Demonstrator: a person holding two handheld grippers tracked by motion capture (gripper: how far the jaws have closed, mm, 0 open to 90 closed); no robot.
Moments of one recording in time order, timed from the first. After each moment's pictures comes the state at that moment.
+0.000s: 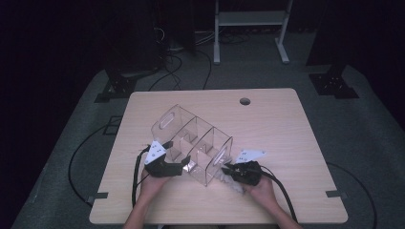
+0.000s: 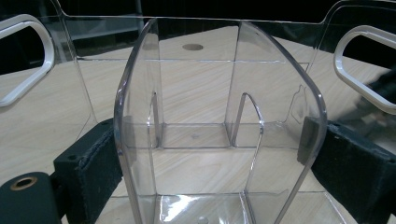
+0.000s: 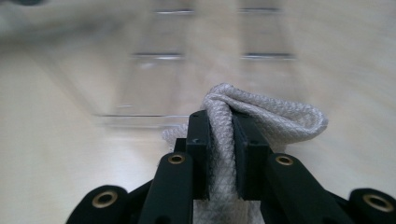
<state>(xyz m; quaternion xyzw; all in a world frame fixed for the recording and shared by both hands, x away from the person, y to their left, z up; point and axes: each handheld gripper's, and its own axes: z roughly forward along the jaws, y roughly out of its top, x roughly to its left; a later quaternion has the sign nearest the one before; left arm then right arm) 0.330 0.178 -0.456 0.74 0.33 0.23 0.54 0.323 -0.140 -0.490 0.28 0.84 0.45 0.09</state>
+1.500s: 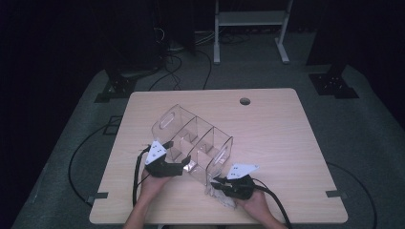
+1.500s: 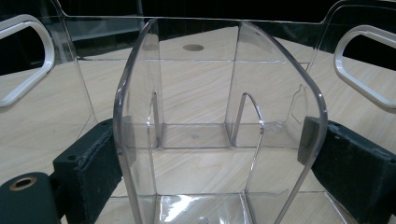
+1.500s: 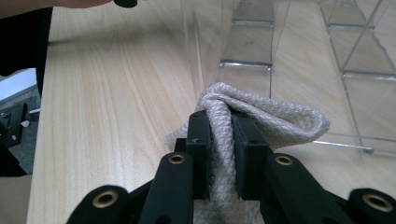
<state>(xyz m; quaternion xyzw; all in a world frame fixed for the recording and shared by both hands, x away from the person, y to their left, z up) 0.330 0.177 -0.456 0.74 0.33 0.23 0.54 0.289 -0.117 -0.493 0.22 0.84 0.48 0.07</state>
